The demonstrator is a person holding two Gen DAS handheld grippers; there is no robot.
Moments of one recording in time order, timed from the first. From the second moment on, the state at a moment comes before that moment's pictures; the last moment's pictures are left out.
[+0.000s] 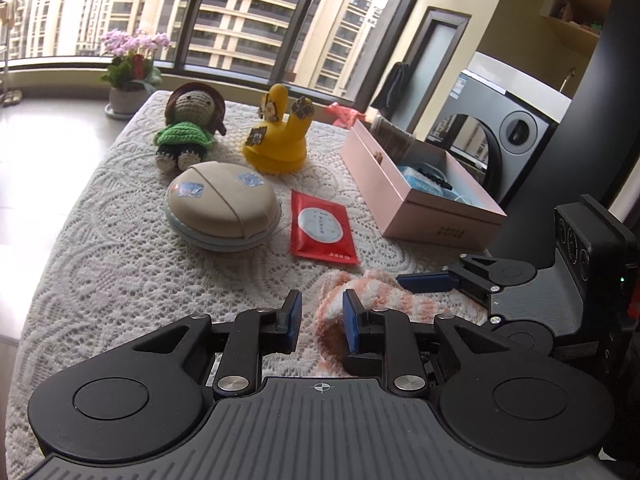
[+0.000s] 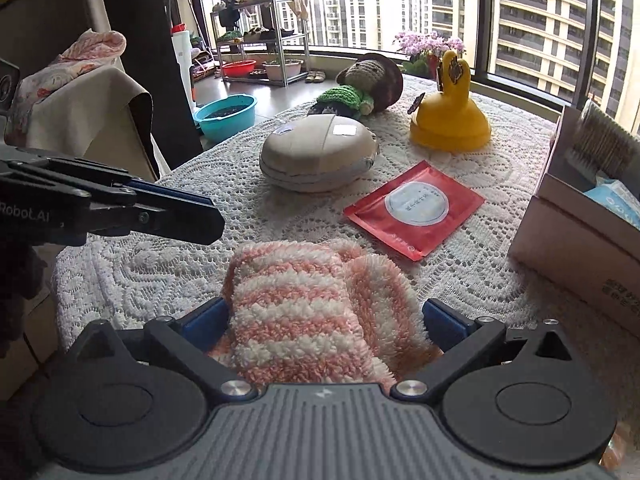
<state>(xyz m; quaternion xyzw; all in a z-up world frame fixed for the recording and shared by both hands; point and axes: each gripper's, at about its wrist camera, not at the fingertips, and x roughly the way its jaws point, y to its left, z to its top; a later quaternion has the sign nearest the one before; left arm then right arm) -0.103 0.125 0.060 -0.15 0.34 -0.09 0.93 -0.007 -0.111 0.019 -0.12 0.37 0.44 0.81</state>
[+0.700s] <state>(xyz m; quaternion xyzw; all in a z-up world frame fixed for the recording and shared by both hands) -0.065 0.097 0.067 -0.10 0.31 -0.09 0.94 -0.050 -0.193 0.036 -0.05 0.33 0.40 0.85</state>
